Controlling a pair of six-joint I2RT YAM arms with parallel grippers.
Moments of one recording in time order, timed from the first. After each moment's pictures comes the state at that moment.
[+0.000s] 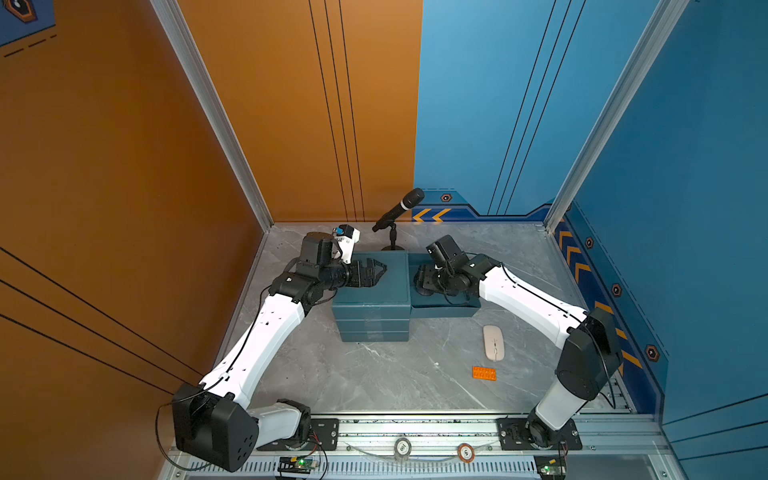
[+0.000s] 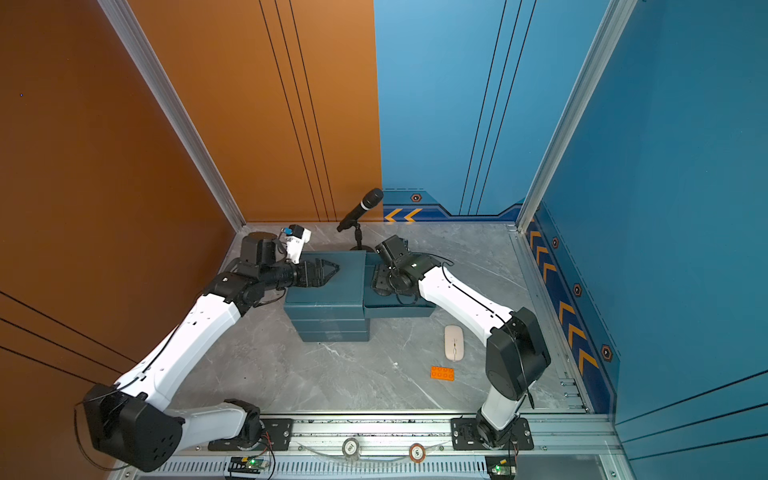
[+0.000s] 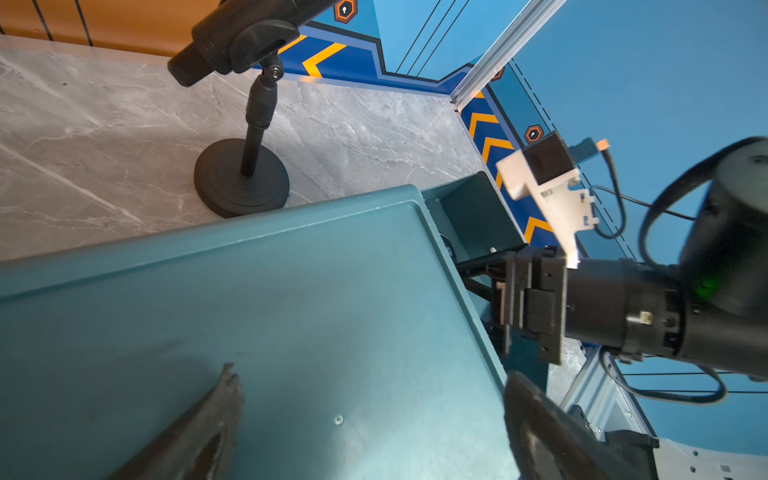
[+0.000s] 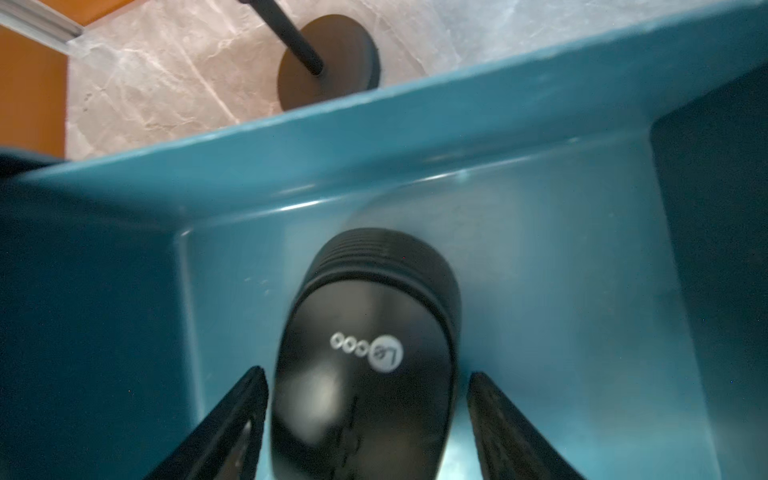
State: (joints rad) left arm -0.29 1.26 1.16 -0.49 0.44 -0.33; right arm 0.66 1.71 1.46 -0.72 0.07 0.76
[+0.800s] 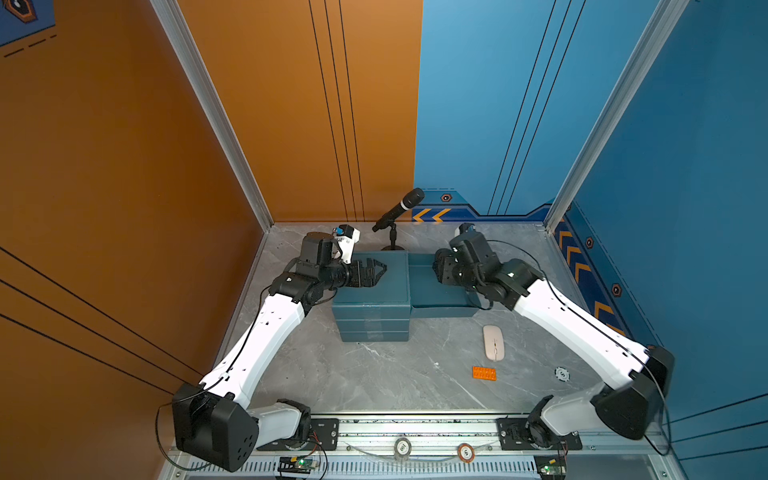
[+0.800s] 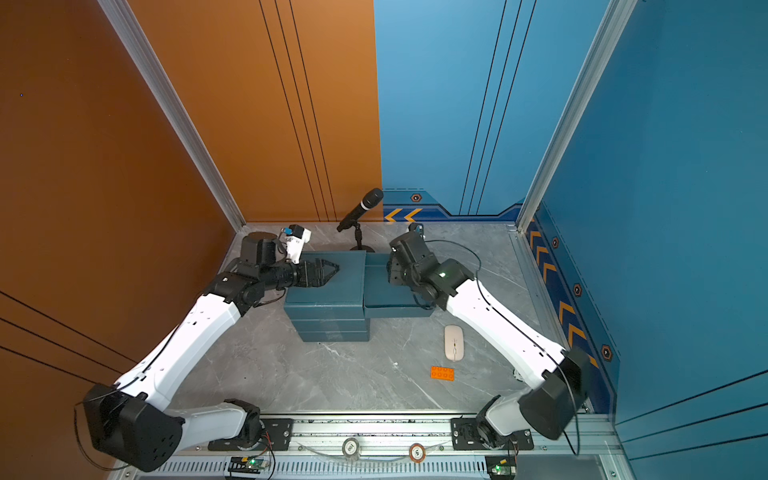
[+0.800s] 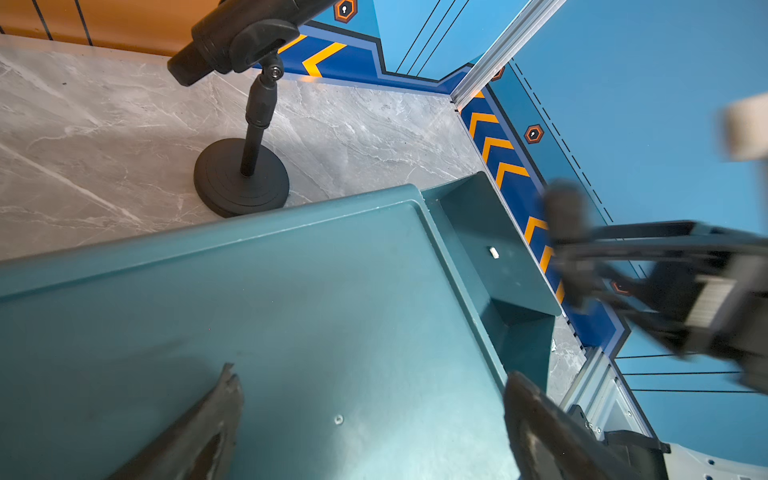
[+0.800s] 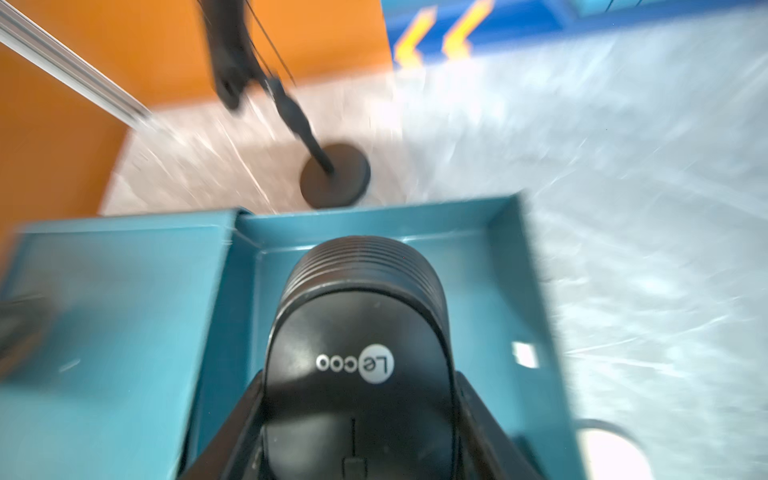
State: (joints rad) left arm -0.29 1.26 1.16 -0.49 0.44 -0.33; right arm 0.68 1.36 1.41 -0.76 0.29 0.58
